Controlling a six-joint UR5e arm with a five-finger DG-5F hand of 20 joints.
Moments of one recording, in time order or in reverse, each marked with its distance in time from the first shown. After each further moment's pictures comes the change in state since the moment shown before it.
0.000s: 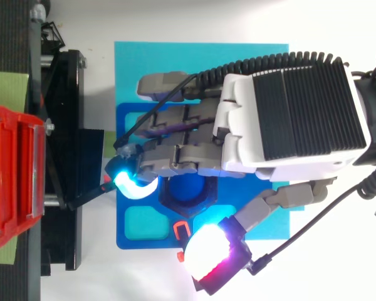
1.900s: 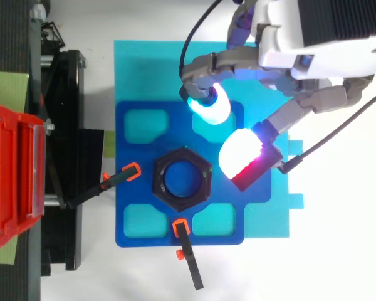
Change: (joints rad) arm -0.123 0.020 0.005 -0.076 -0.084 -0.051
